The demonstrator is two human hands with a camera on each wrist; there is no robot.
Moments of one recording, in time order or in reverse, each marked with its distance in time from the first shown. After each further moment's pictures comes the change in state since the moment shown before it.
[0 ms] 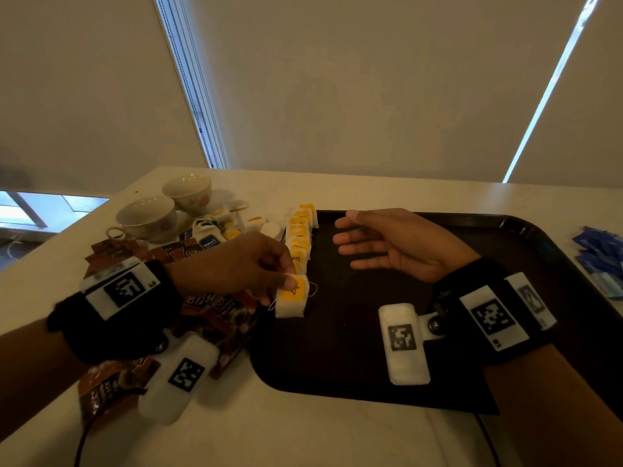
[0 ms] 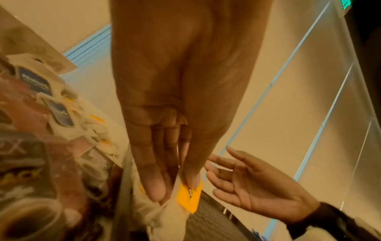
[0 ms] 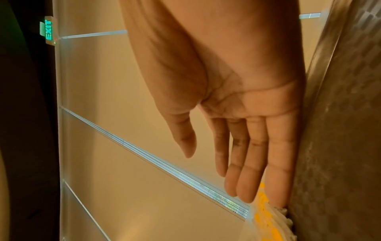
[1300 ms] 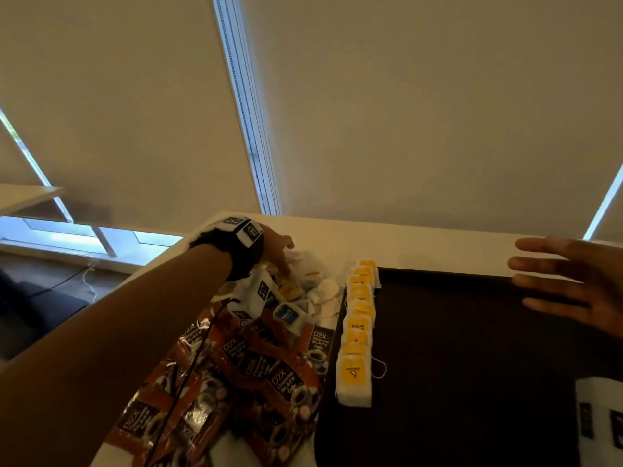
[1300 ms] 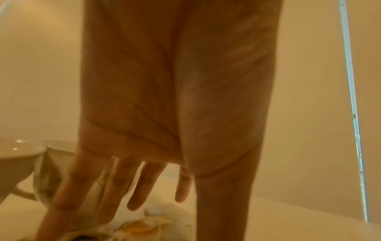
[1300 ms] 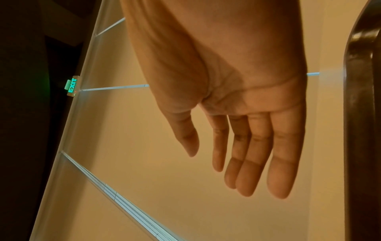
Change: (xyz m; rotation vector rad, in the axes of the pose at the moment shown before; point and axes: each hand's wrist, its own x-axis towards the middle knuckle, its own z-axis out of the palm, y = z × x) left_hand 0.105 -0.054 -0.137 0.753 -0.011 -0.533; right_hand 0.010 -0.006 -0.099 0.197 0.269 -0.084
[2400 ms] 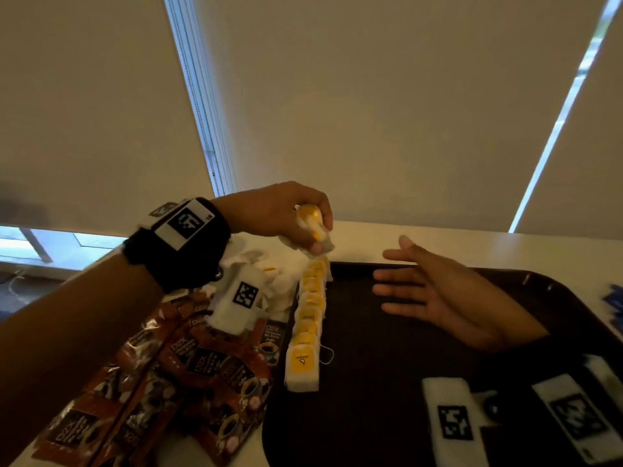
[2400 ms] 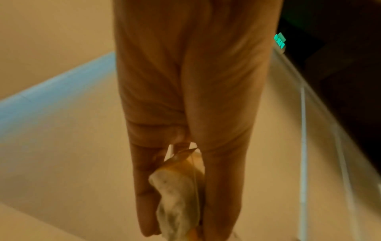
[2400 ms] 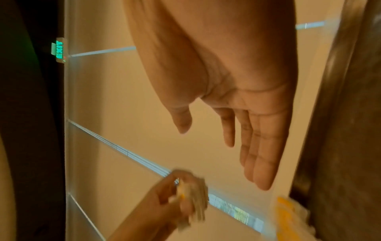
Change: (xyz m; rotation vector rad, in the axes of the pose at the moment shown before) left_hand -0.093 0.072 -0.037 -0.420 0.358 0.769; right_hand -0.028 0.012 0.079 0.044 -0.150 0.090
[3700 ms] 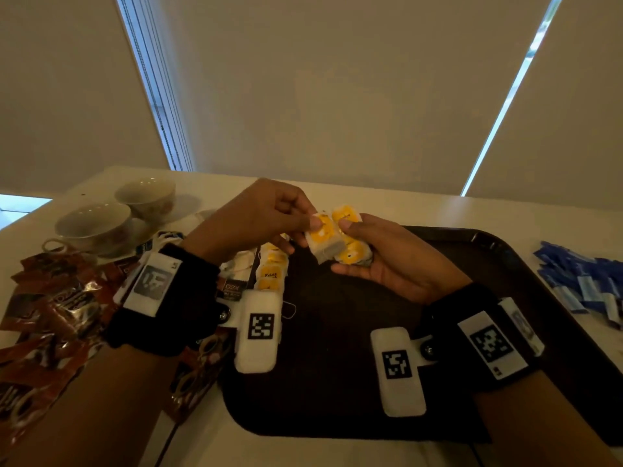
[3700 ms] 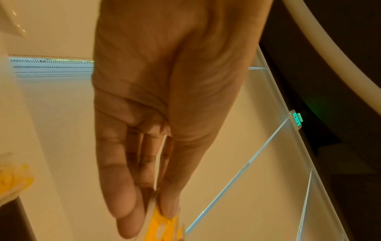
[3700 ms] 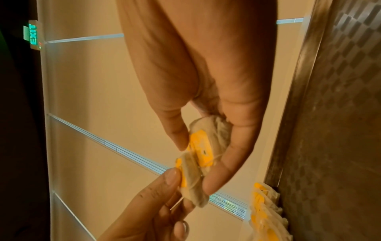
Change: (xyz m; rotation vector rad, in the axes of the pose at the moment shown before) left_hand -0.019 0.027 0.081 -0.570 0.174 -0.109; right_hand 0.005 0.017 0.006 0.091 -0.108 -0.039
